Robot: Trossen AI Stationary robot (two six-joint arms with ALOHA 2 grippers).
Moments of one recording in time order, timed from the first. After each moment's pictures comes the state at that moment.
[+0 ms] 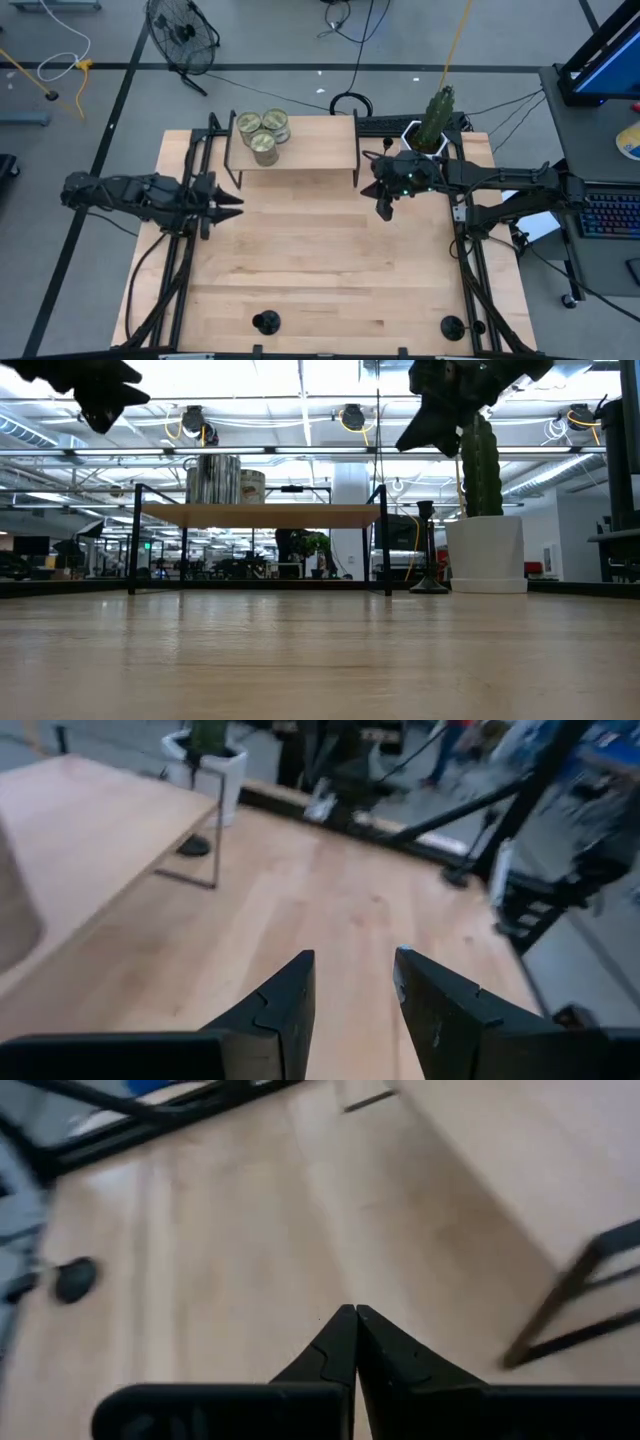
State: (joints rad) left arm -0.18 0.39 0.56 -0.43 -0.20 -0.34; right arm -0.18 1.15 0.90 -0.36 -0.11 0.25
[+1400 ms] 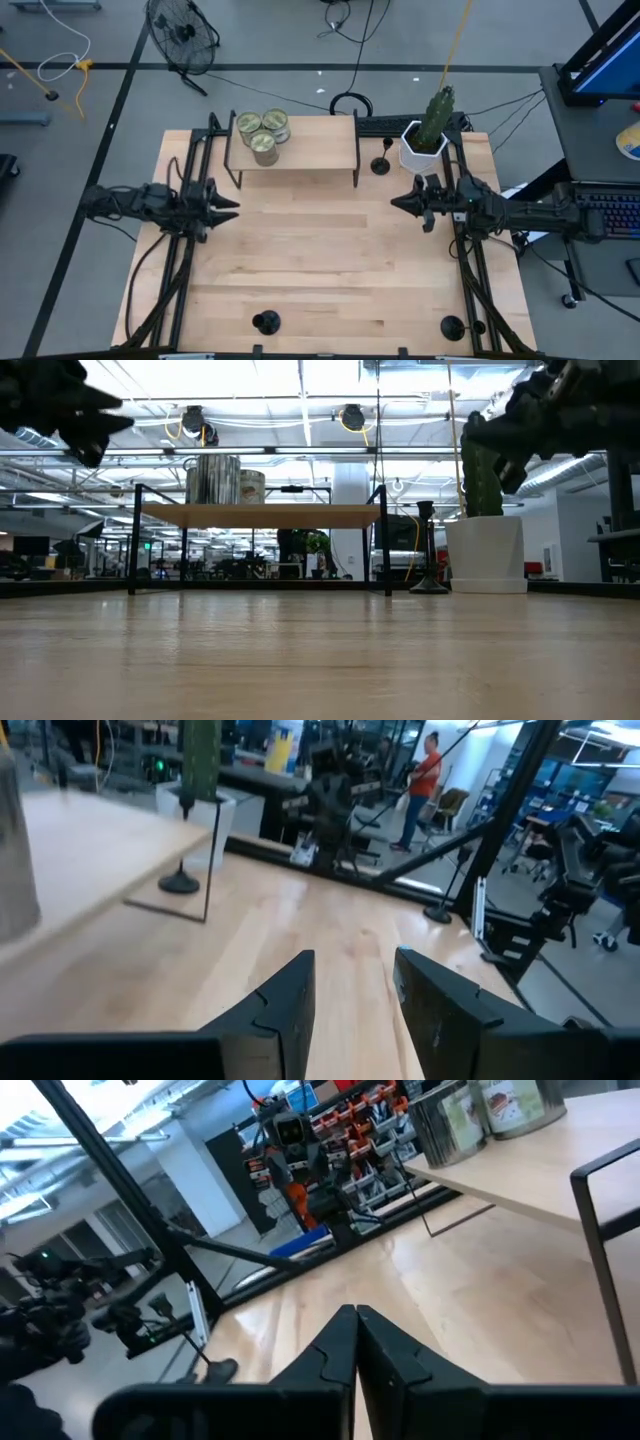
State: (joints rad) left arm -0.18 0.01 0.24 -0.30 -0.18 -0.28; right arm -0.22 0.45 0.15 0.31 -0.23 0.49
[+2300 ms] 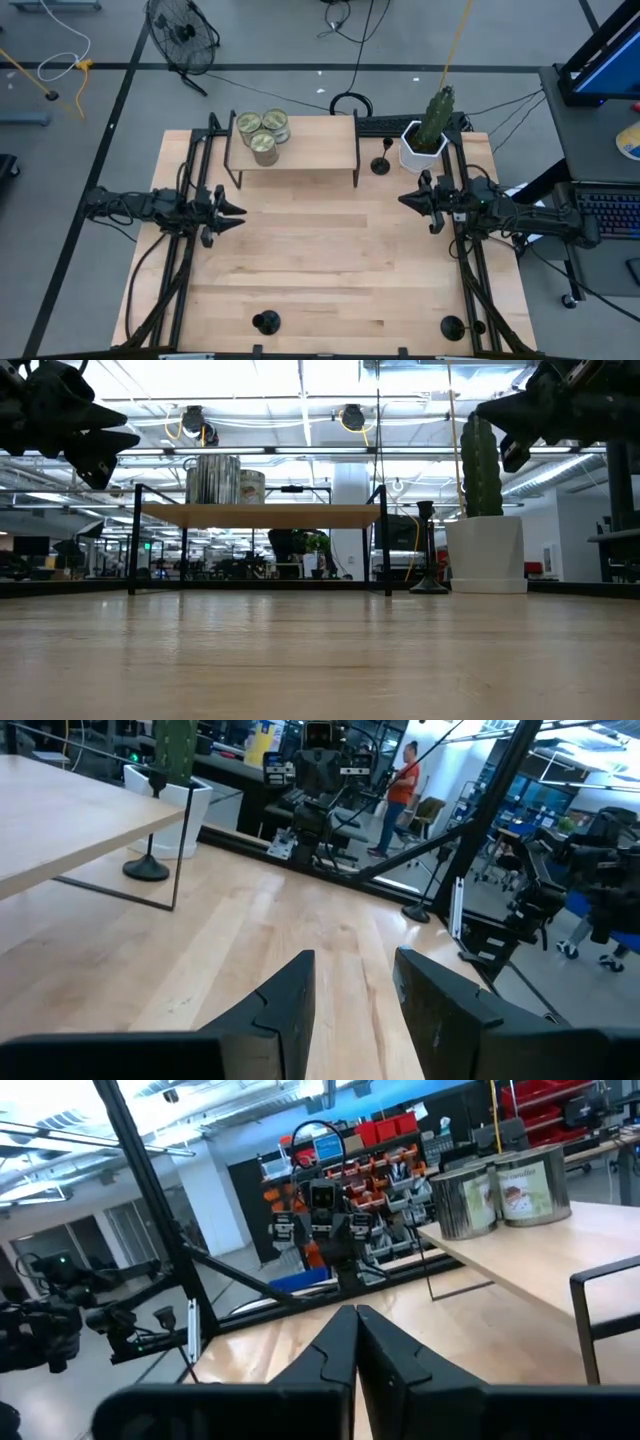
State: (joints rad) left arm -0.18 0.01 0.11 -0.14 -0.13 -0.32; right arm -0.22 0.31 0.14 0.32 -0.24 0.35
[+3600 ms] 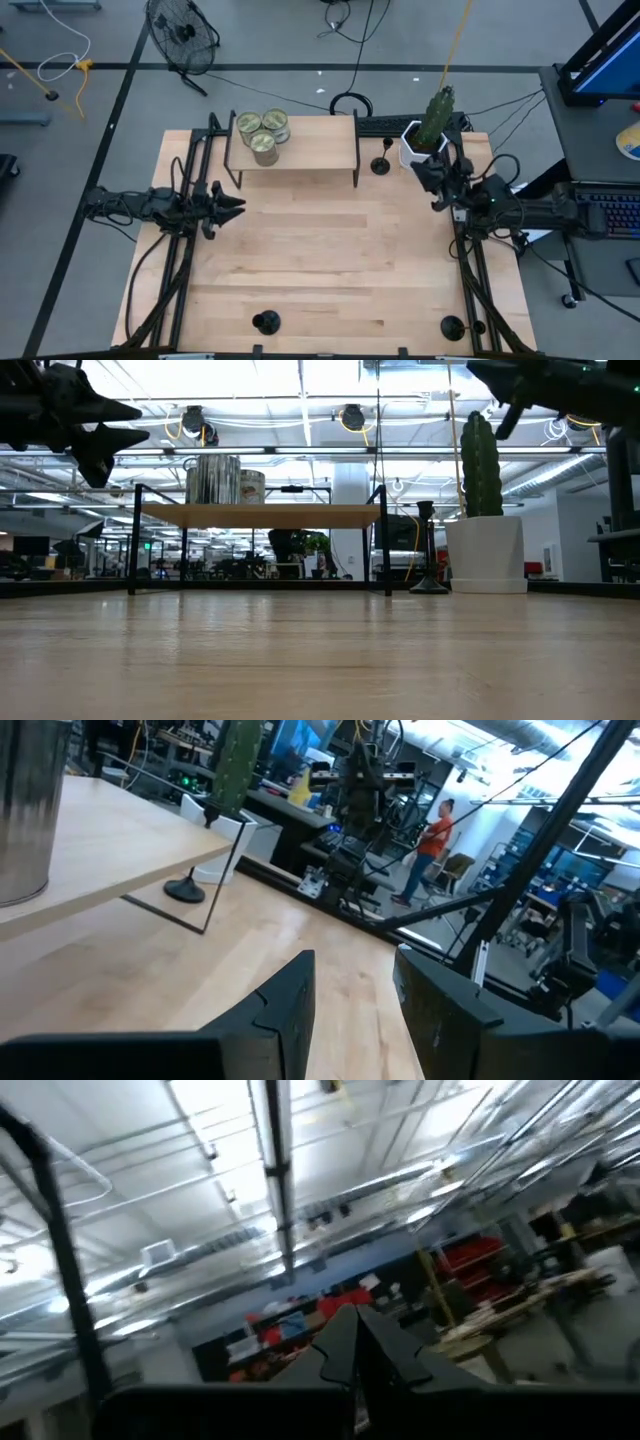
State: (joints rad) left arm -0.18 0.01 0.11 -0.06 -0.27 -0.42; right arm -0.22 0.56 0.15 0.94 0.06 0.45
